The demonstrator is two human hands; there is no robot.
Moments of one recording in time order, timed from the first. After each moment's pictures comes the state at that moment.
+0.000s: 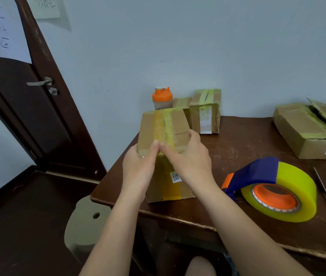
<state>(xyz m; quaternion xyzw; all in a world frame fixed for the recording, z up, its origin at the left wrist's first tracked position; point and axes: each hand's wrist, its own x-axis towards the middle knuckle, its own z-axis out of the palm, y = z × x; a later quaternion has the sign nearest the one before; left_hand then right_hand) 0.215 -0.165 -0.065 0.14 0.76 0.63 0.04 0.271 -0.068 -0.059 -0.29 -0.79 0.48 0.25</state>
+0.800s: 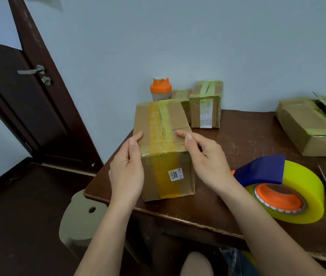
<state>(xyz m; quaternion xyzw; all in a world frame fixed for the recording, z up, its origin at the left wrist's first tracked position) 0.207 -0.177 -0.091 0.16 0.78 0.60 -0.06 0.283 -0.028 -0.089 -0.14 -0.83 0.45 0.30</state>
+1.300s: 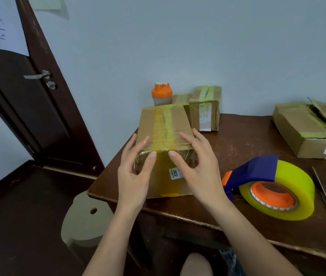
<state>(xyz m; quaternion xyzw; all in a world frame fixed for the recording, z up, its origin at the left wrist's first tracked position) 0.220 -0.183 -0.106 0.27 0.70 0.66 -0.07 0.292 -0.051 -0.104 -0.12 -0.80 0.46 0.35</state>
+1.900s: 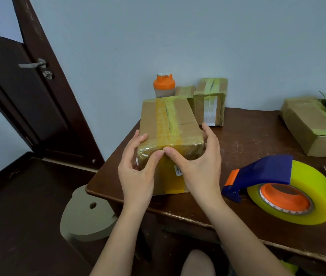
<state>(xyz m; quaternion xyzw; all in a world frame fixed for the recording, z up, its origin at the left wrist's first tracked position) 0.211 -0.169 -0.116 0.21 0.64 0.73 -0.10 0.271 -0.059 -0.109 -0.23 -0.74 0.50 0.39</state>
